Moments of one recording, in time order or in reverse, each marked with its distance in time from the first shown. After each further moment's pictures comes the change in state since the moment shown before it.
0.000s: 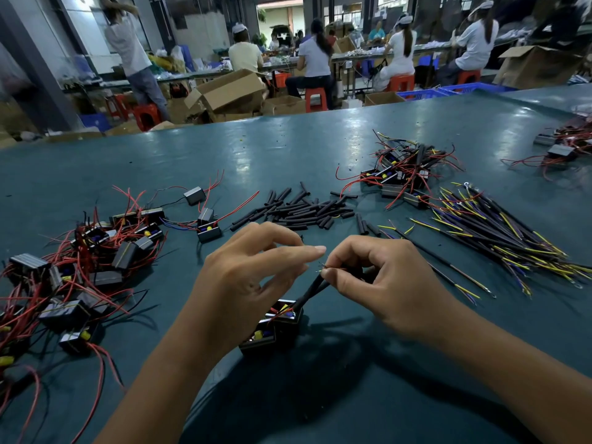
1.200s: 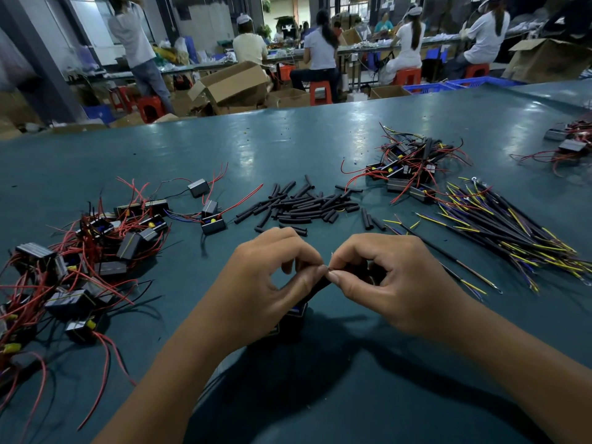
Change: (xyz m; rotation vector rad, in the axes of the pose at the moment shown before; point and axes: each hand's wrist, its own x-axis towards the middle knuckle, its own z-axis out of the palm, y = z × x) left_hand 0.003 0.009 0.006 -0.094 -0.130 -0.152; right_hand 0.001 -0.002 -0.004 -0.138 -0.048 -0.158
